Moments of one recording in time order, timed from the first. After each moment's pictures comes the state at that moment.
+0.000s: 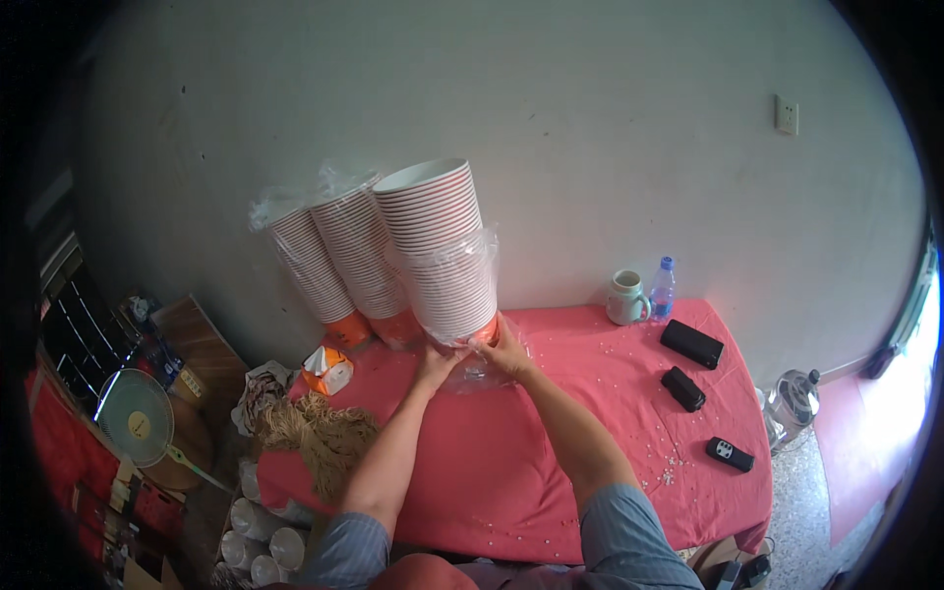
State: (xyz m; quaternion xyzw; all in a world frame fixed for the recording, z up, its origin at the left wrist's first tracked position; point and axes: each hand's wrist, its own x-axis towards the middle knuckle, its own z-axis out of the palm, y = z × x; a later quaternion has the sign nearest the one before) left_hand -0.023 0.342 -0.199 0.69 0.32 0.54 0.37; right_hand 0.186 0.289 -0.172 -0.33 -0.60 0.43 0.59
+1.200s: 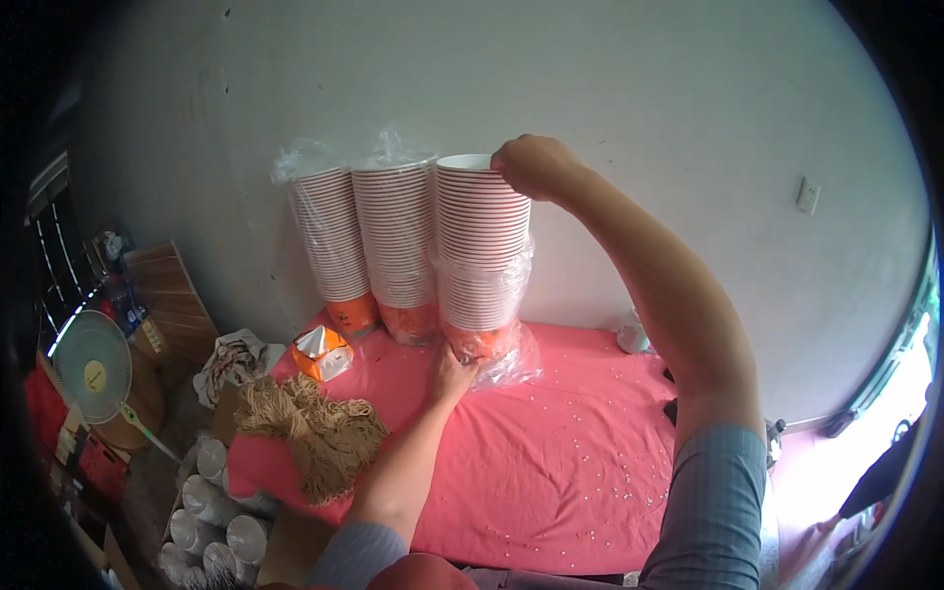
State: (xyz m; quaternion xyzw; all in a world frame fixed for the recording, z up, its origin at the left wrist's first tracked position) left_hand -0.026 0.320 -0.215 0.68 0.48 0.55 0.07; right_hand 0.149 0.286 0.242 -0.55 -0.79 -0.25 0.10
